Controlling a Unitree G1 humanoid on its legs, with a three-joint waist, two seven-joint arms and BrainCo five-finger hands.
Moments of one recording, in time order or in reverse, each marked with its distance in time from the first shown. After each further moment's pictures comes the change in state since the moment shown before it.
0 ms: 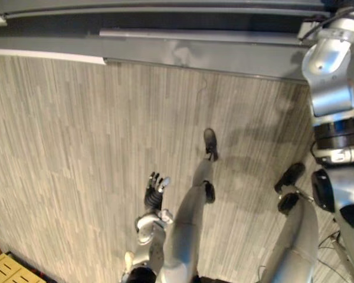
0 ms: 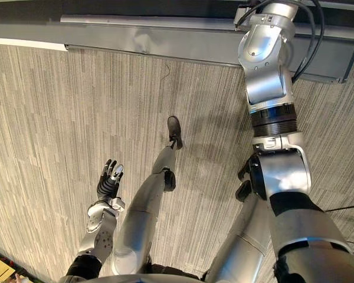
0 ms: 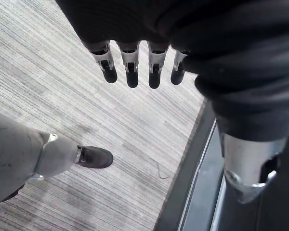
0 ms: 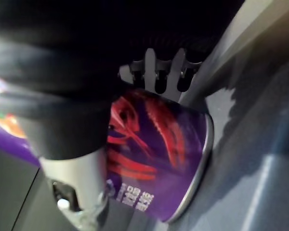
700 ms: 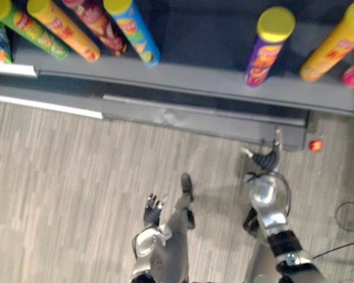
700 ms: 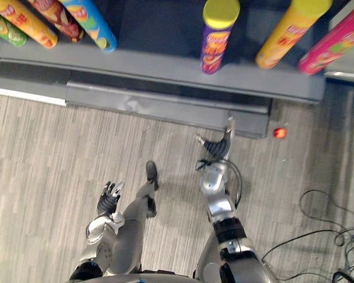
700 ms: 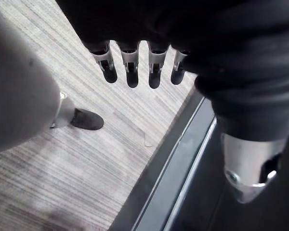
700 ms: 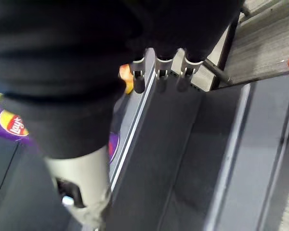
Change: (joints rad) left arm 0.029 -0.029 0.117 0.275 0.112 0.032 0.035; right arm 0.984 0.407 0.045 -0.036 0.086 -0.121 0.045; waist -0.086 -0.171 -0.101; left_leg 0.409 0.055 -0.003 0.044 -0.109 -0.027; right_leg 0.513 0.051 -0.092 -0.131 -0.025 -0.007
